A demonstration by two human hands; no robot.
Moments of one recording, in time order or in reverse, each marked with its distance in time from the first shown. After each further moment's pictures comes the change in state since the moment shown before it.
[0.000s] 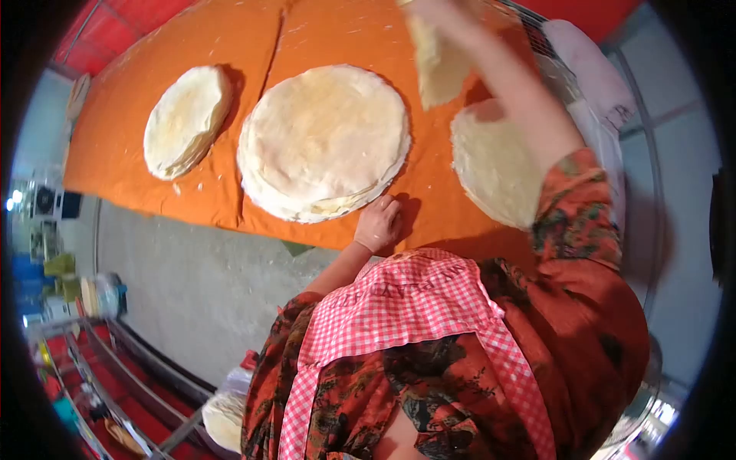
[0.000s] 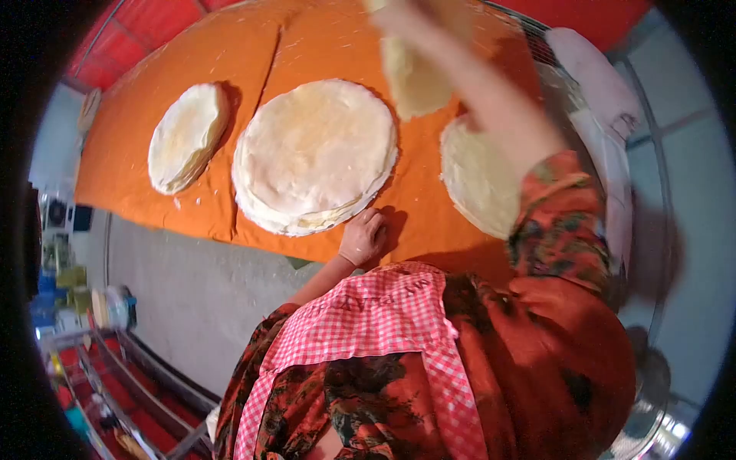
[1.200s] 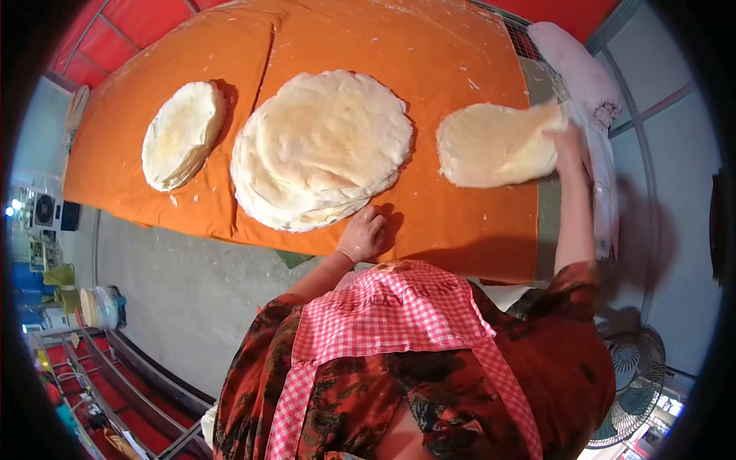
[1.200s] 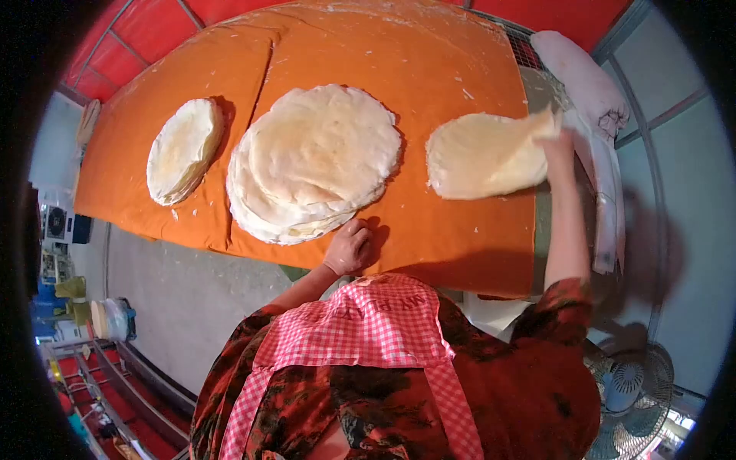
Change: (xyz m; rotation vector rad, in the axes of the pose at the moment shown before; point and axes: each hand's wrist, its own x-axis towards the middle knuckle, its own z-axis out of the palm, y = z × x) left_hand 0.001 0.004 -0.009 -0.075 -0.082 0.130; right_hand -0.098 0.144 -0.230 0.416 0.609 0.670
